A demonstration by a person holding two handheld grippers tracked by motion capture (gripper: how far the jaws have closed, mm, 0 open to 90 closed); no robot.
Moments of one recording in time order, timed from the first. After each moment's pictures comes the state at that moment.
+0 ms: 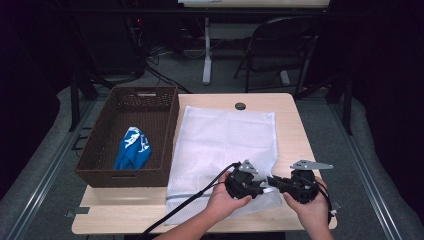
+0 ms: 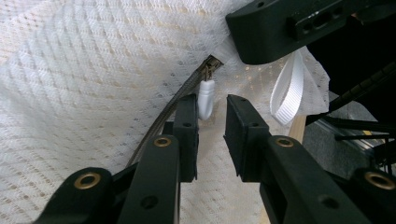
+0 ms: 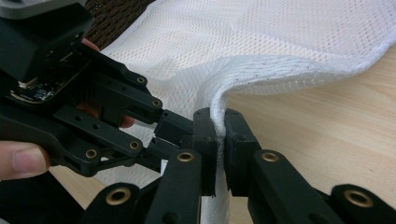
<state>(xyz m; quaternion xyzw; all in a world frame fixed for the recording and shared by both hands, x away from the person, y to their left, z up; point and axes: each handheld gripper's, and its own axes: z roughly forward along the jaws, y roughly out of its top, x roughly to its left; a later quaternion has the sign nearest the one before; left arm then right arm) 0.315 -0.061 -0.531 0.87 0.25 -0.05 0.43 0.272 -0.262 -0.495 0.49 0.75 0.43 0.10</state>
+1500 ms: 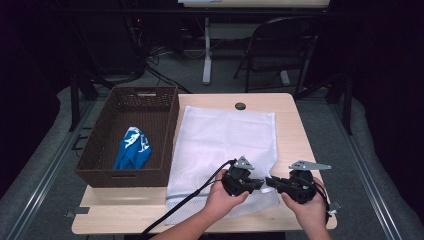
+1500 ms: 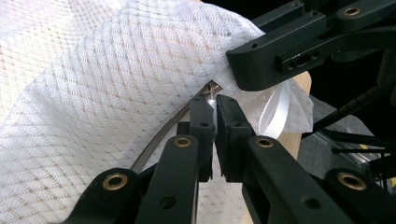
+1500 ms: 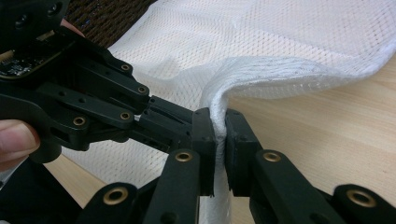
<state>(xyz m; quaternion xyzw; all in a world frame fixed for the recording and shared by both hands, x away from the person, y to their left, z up) 0.317 -0.053 -0.523 0.85 0.27 -0.05 0.44 0.274 -0.259 -0.501 0.49 0.75 0.44 0.09</state>
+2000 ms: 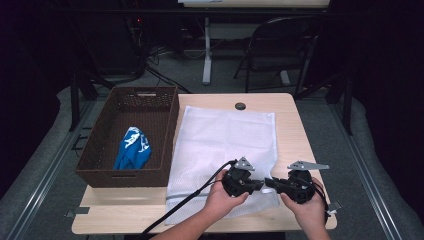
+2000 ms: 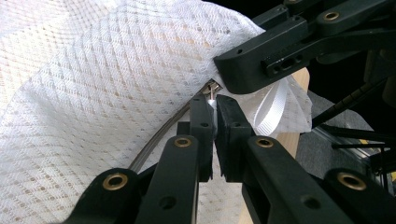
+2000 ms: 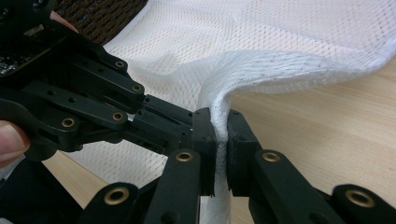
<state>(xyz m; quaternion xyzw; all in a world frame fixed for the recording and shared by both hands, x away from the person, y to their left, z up) 0.316 -0.053 -0.523 0.86 0.26 -0.05 0.44 0.275 -0.258 -0.504 0.49 0.75 0.44 0.08</state>
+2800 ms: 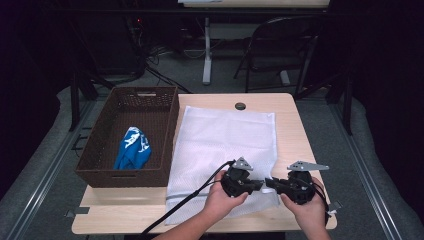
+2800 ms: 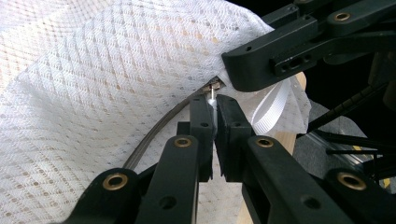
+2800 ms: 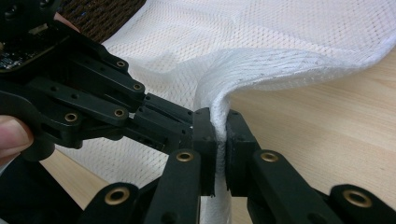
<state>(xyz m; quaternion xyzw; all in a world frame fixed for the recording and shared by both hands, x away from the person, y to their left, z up) 0.316 -0.050 -0.524 0.85 0.27 -0.06 0.45 0.272 -0.256 -0.501 0.49 0.75 0.43 0.10</state>
